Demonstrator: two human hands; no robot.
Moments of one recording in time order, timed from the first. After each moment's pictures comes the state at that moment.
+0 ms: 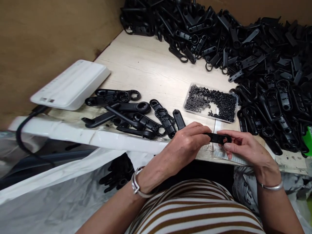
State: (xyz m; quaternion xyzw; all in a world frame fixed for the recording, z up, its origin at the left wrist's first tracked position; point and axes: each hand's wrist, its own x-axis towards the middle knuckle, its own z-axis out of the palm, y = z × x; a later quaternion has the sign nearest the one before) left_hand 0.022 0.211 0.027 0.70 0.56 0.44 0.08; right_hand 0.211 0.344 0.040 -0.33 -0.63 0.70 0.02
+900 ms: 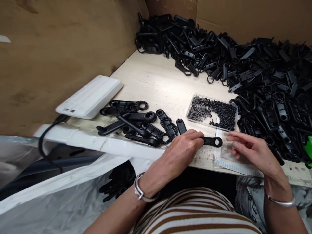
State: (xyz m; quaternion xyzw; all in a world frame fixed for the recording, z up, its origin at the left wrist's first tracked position) left_hand 0.014 0.209 0.020 0.70 0.64 0.27 0.12; right_hand 0.221 0.358 0.045 -0.38 -0.75 0.54 0.07
